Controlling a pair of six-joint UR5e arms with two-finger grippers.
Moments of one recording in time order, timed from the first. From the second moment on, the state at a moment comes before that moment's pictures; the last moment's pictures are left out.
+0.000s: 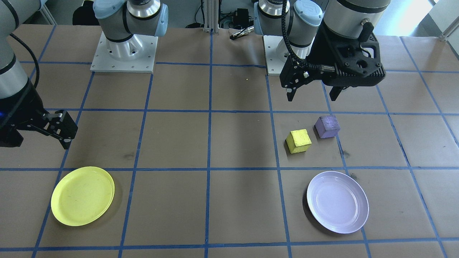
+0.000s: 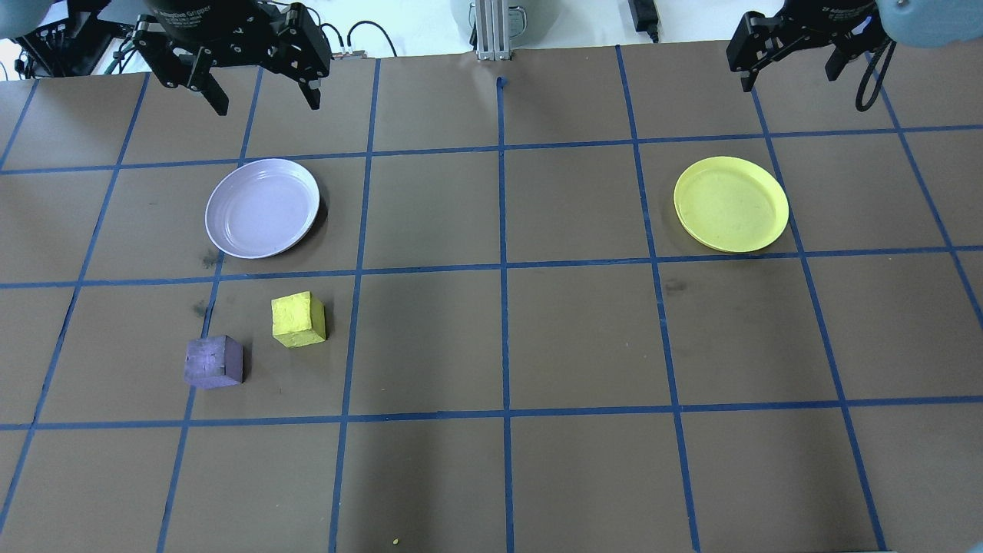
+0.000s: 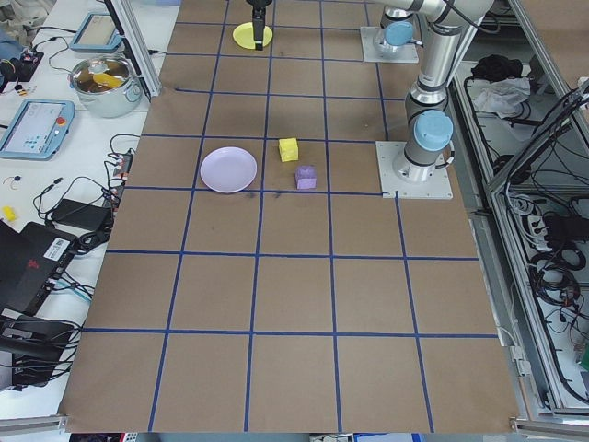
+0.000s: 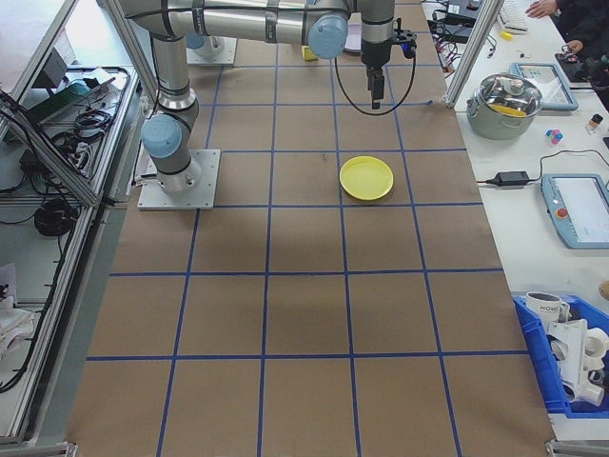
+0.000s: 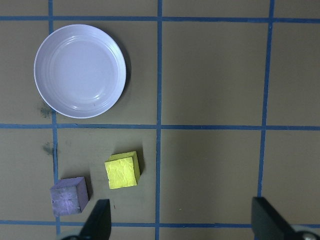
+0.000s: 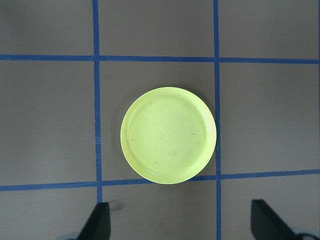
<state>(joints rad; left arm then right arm) -1.63 -1.70 -1.28 -1.68 1.59 -0.08 1.46 -1.37 1.41 -1.75 -1.69 -0.12</state>
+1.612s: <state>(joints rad) -1.39 -1.62 -1.54 -1.66 1.64 0.06 1.46 -1.37 1.41 -1.75 -1.69 -0.12</state>
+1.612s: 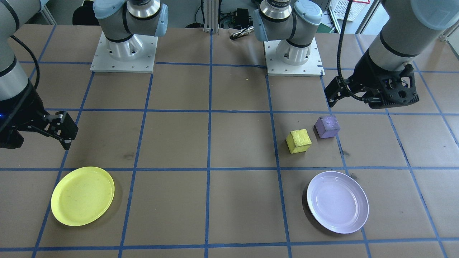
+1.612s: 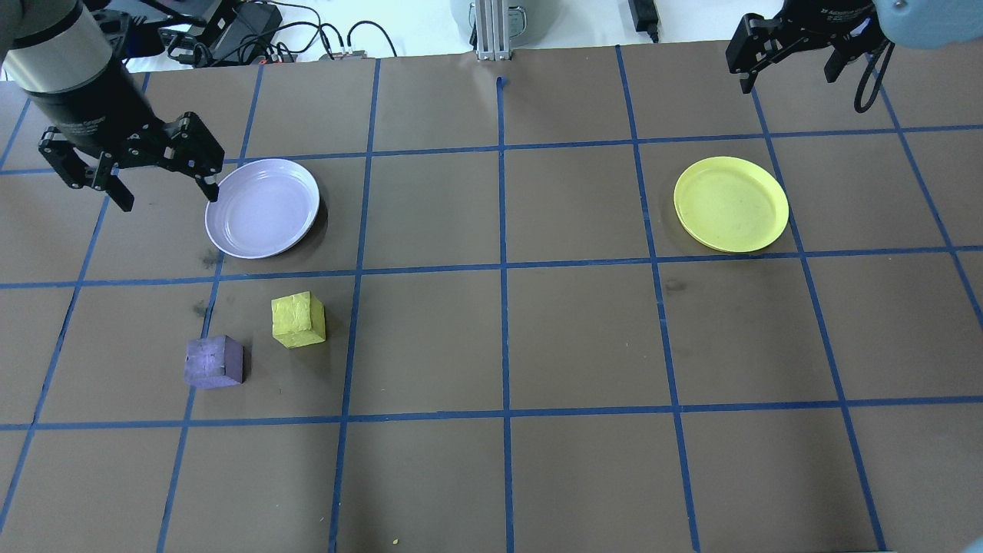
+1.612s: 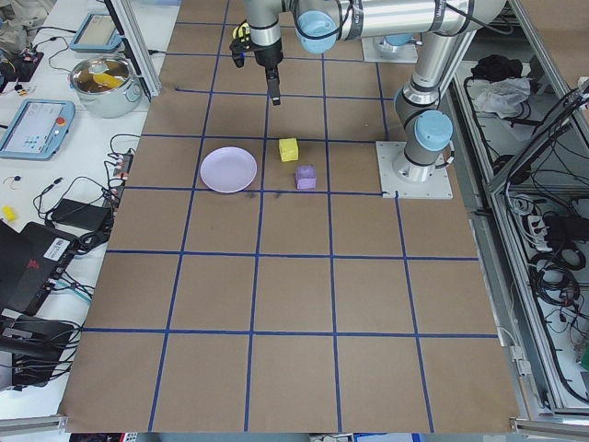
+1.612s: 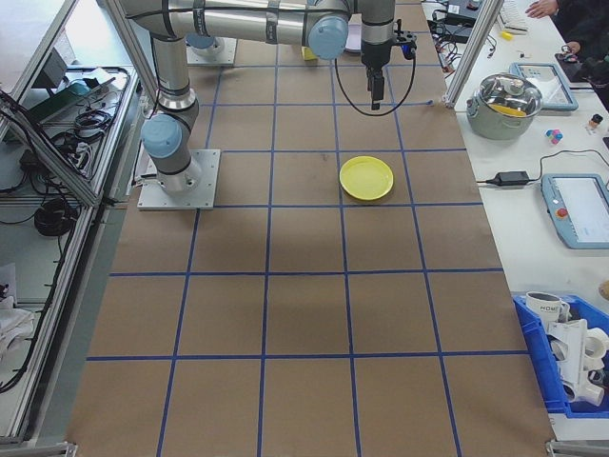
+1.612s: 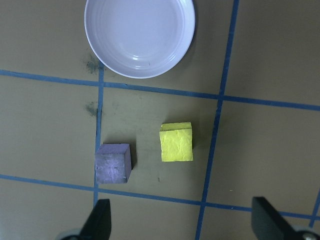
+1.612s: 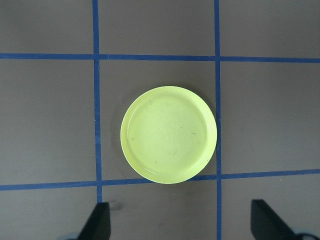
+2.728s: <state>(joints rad) -1.20 -1.60 -1.62 -1.66 1.66 0.11 1.46 -1.37 1.41 -1.75 -1.68 -0.12</state>
